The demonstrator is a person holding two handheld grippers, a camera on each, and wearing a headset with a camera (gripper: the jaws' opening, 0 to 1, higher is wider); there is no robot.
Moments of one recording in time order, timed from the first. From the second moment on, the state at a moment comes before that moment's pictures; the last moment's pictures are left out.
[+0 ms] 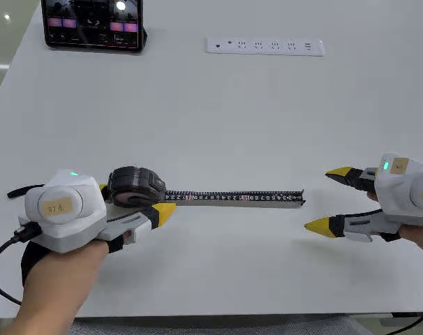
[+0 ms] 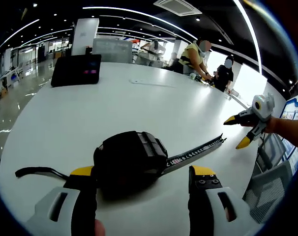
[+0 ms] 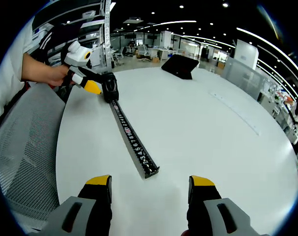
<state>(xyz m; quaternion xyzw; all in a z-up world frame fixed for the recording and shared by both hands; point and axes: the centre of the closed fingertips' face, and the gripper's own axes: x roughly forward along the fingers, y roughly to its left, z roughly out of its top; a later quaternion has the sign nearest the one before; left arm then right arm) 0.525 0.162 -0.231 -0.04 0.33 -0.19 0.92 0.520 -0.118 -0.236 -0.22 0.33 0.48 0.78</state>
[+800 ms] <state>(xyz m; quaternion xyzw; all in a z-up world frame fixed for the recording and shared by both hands) 0.540 0.165 -0.236 -0.07 0.33 -0.11 0.93 0.531 -0.118 -0.243 -0.24 0.33 0.51 0.76</state>
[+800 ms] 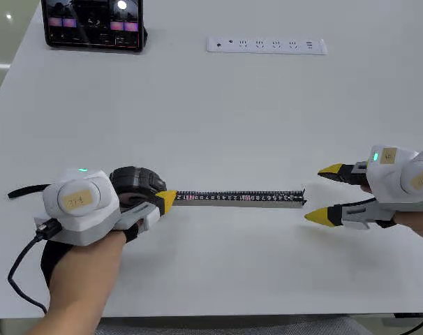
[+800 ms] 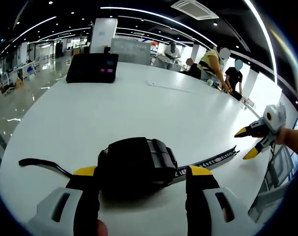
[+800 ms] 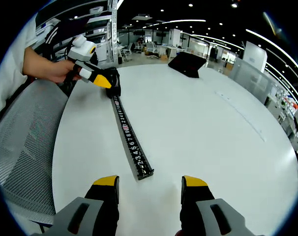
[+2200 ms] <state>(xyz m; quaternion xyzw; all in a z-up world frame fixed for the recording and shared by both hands) 0.543 0.173 -0.239 -0.08 0.33 -0.06 0.94 0.535 -0.108 -0.251 -0.28 0.34 0.54 0.72</state>
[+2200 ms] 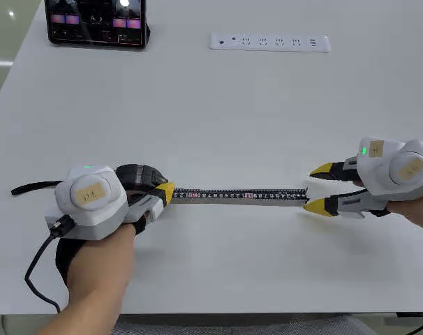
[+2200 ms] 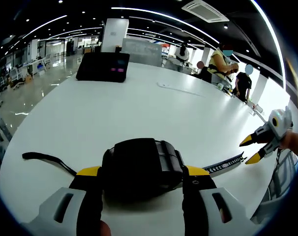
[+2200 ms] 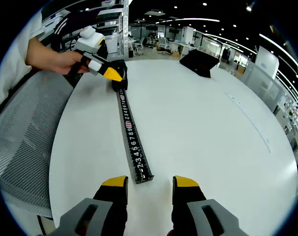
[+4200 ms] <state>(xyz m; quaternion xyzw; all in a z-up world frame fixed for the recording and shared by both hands) 0.544 0.172 -0.241 -0.09 0.33 -0.05 0.94 0.529 -0.099 -0.266 -0.31 0.34 0.59 0.66</state>
